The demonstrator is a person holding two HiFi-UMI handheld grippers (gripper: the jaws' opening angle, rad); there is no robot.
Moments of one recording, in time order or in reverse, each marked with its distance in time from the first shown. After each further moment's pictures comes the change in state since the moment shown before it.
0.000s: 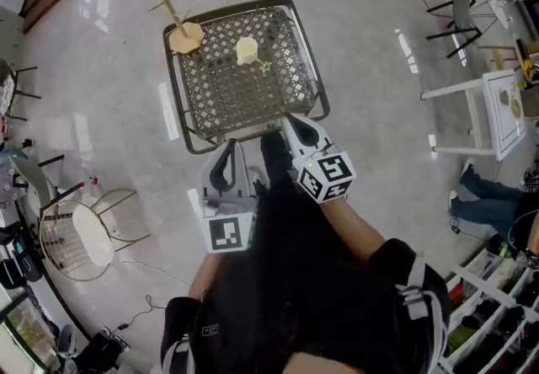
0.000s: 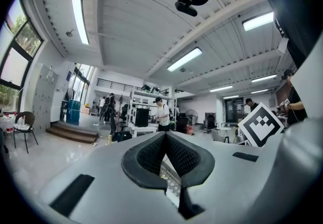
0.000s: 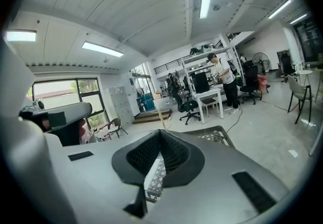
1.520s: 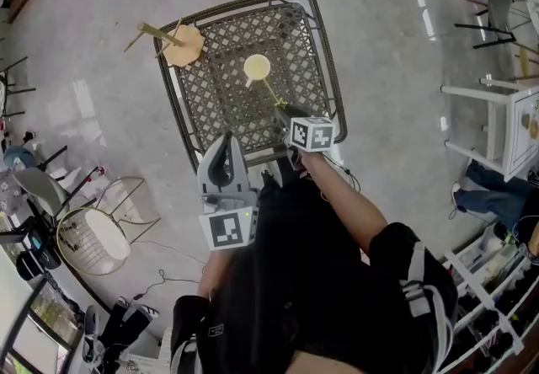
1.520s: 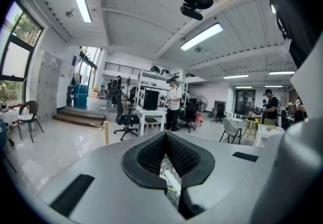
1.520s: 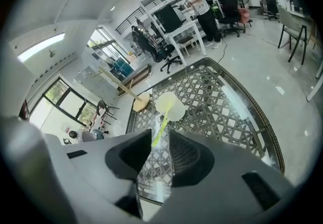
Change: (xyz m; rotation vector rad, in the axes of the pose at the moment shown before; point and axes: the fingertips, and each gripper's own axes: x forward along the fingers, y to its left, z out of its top) left arm 0.214 0.094 -0.058 -0.054 0.203 0.093; right arm 0.235 -0.163 -0.173 0.416 0.587 -0.082
